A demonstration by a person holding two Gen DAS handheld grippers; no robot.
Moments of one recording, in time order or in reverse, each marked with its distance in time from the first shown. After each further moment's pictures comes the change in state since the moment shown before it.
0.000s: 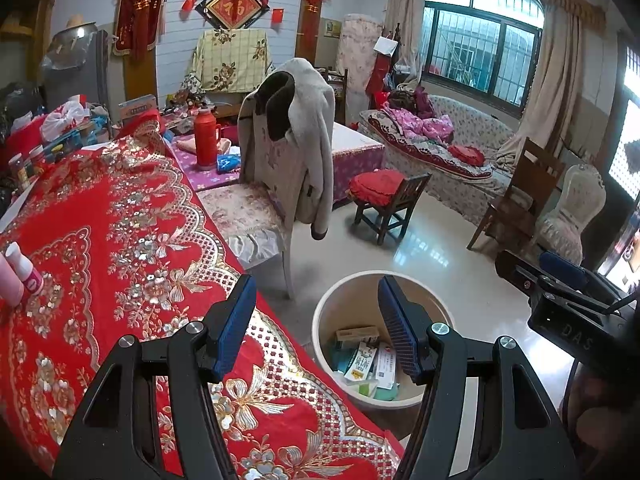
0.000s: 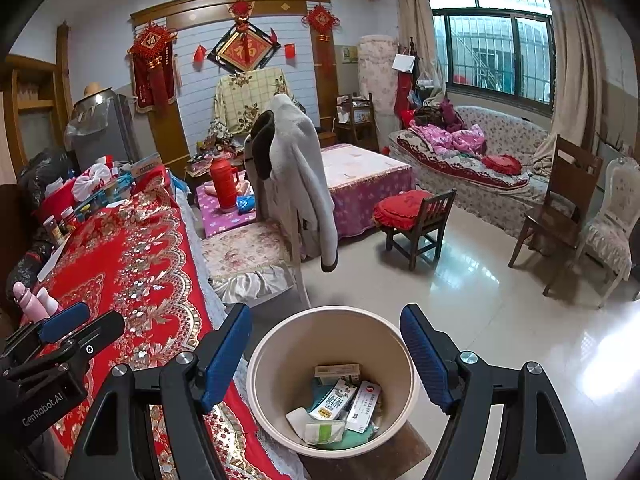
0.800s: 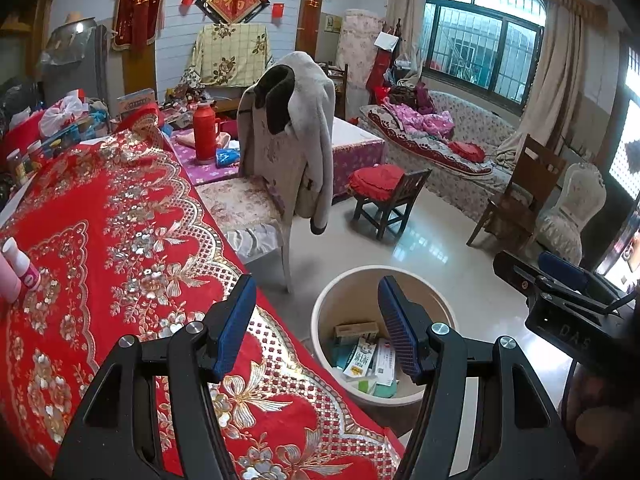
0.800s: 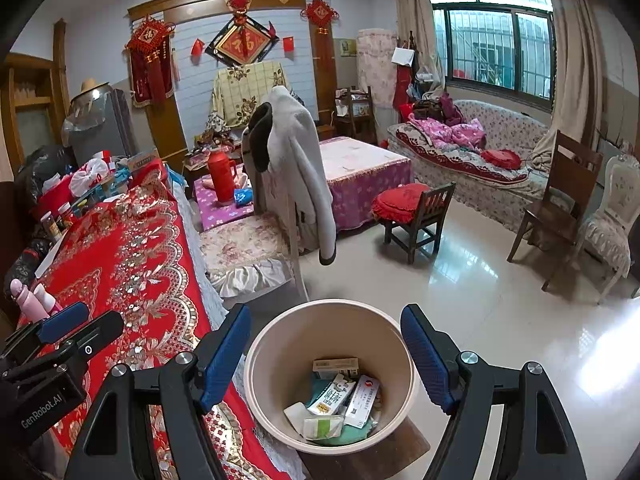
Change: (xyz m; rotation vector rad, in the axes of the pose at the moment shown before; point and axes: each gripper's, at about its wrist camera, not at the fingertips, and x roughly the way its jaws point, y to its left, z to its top) left arm 0.007 0.005 0.000 -0.002 0.022 -0.006; right arm 0.003 -0.001 -0.008 0.000 0.025 -0.008
